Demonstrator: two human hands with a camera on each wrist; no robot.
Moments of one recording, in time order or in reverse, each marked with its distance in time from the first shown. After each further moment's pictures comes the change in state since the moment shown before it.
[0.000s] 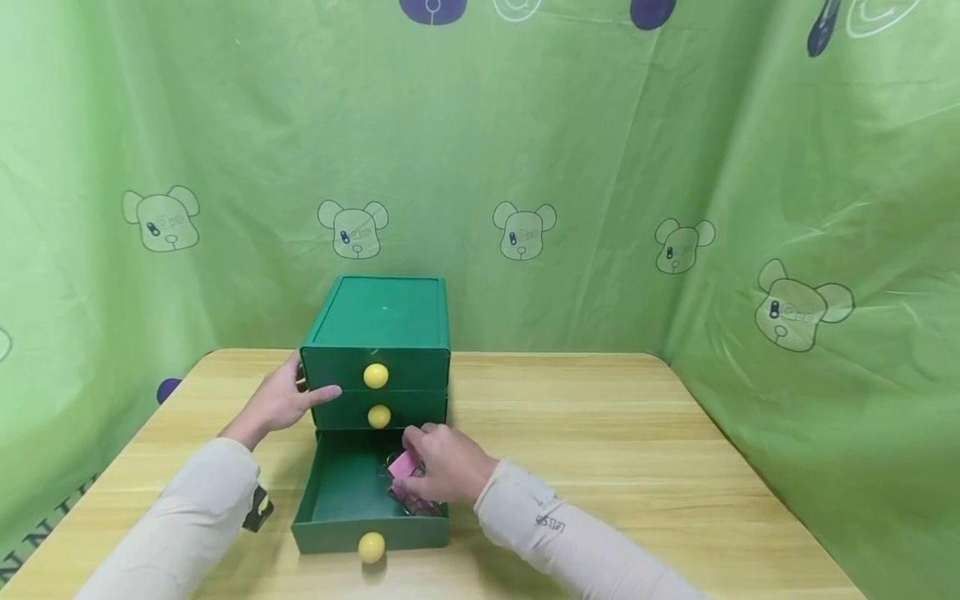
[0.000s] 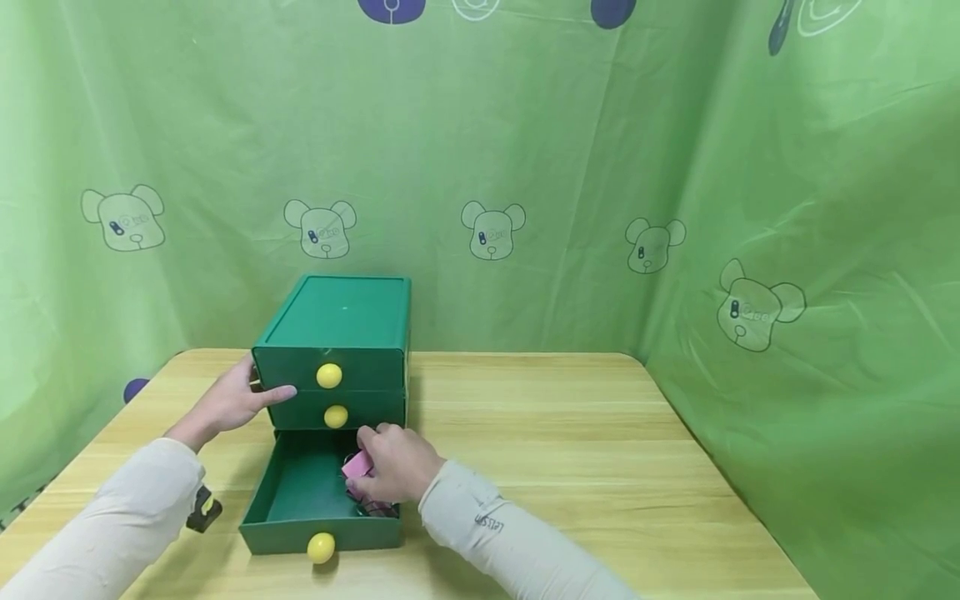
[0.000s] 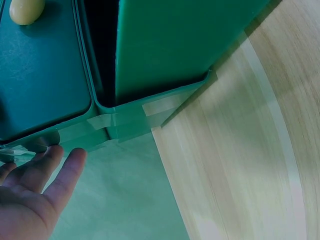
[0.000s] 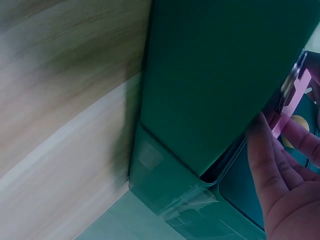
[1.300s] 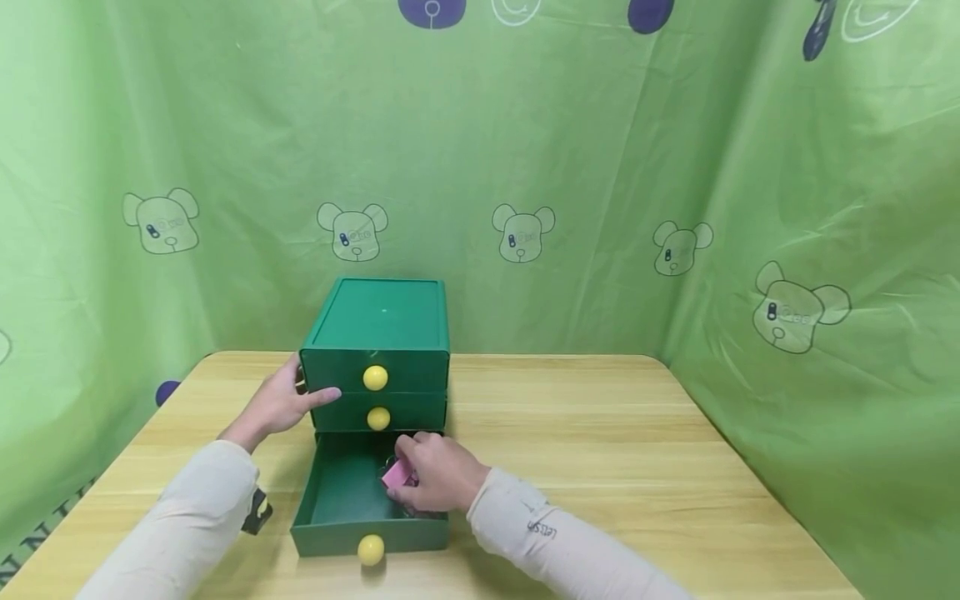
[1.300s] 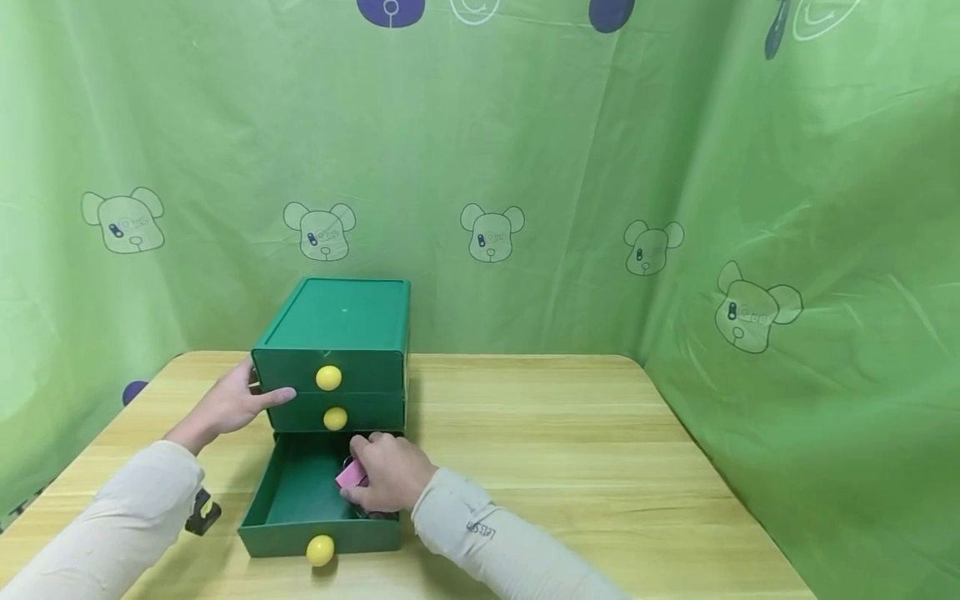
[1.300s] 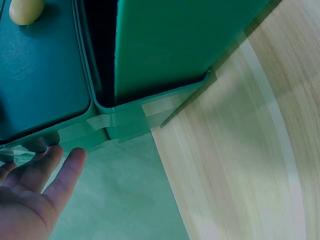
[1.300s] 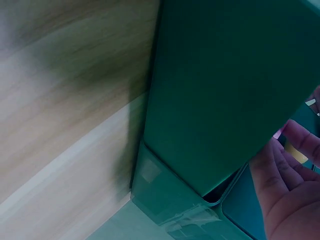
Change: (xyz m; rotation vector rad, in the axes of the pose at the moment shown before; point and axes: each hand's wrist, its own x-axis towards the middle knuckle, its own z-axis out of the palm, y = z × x) left_hand 0.000 -0.001 0.000 0.005 0.003 0.003; right_hand 0.002 -0.004 0.011 -0.032 0.001 -0.032
